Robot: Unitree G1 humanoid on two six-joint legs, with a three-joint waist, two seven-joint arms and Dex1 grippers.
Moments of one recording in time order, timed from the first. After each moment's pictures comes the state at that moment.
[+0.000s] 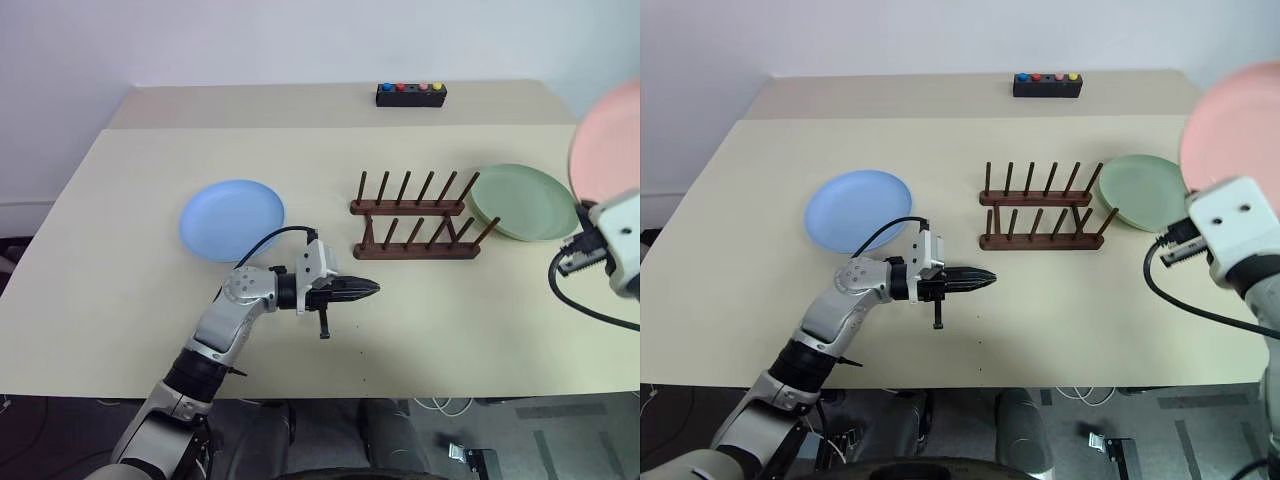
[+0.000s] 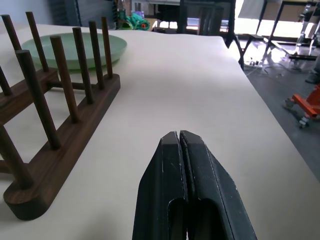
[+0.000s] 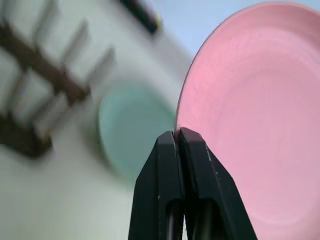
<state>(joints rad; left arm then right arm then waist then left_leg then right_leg) -0.42 0.27 -0.32 0.04 -0.28 0.14 -1.06 0.01 -0.82 -0.58 -0.75 0.15 0.69 0.54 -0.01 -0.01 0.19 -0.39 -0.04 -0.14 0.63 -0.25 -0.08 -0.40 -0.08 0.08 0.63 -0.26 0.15</state>
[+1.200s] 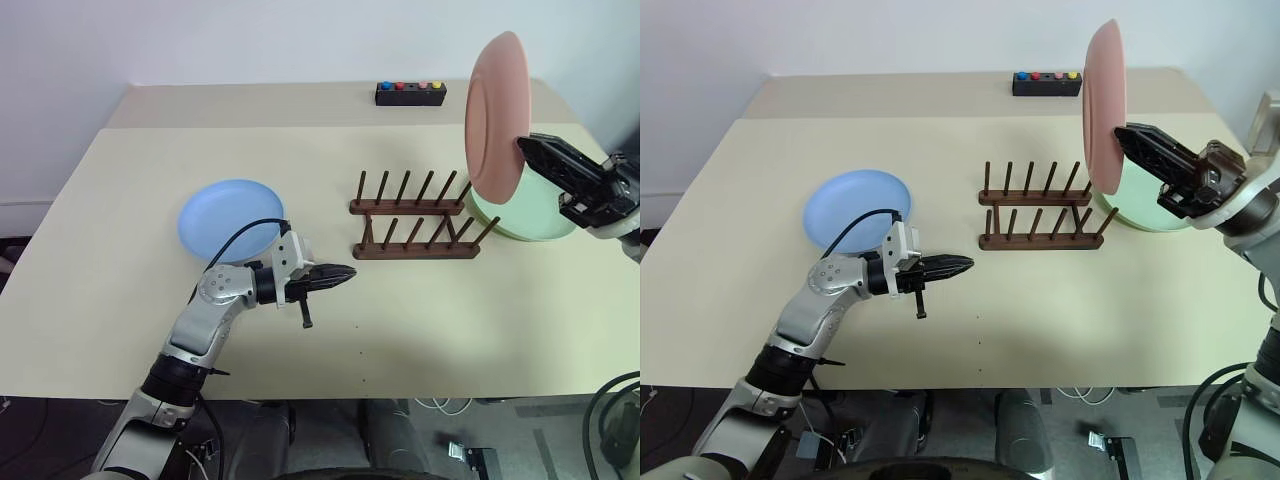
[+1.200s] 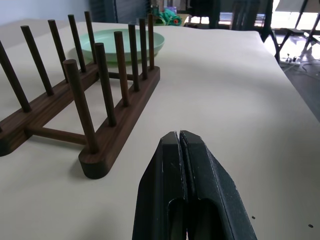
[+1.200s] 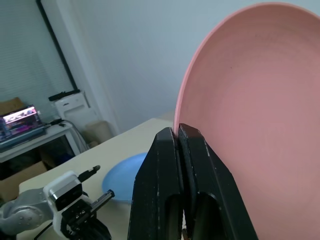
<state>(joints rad) -0.37 0.34 -0.24 -0.05 -0.30 0.17 -1.00 -0.41 -0.81 -0.58 -0.14 1.11 0.84 0.89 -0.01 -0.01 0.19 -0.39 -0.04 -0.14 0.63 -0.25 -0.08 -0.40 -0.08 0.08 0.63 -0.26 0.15</state>
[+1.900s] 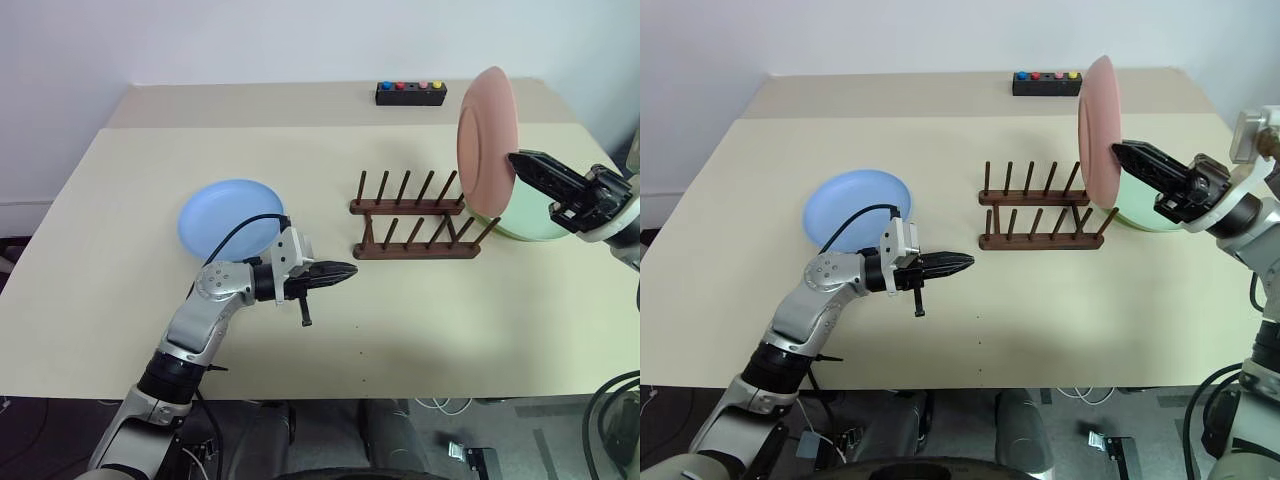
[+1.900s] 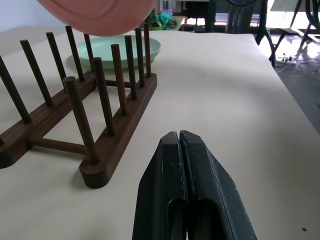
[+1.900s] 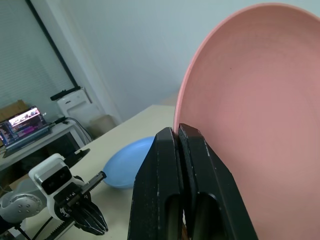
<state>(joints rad) -0.38 0.36 -0.24 -0.08 -0.32 0.19 -1.00 -0.44 -0.83 -0.51 0.05 1.02 0.82 0.98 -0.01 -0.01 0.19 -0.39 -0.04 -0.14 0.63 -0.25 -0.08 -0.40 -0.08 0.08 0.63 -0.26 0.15</state>
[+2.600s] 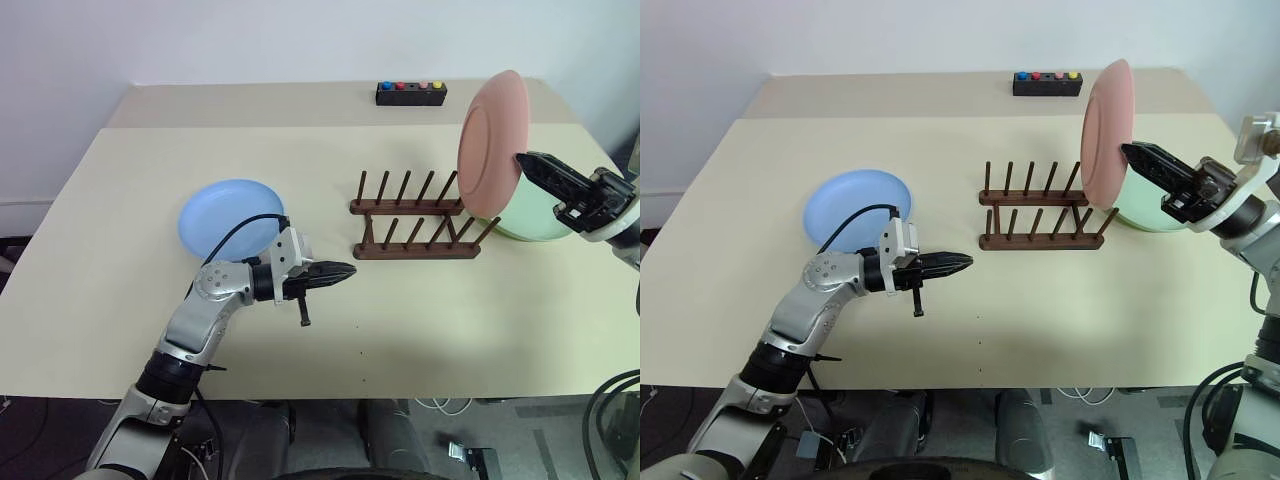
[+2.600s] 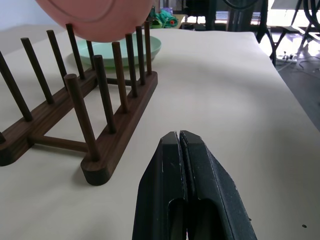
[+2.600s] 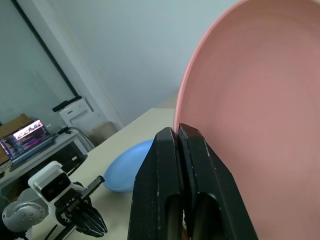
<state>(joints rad) -0.38 0.37 -0.24 -0.08 -0.32 0.20 -1.00 -0.45 -0.84 -0.52 0.13 1.02 0.85 1.00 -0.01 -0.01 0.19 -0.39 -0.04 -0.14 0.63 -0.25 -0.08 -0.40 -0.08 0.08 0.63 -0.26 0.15</state>
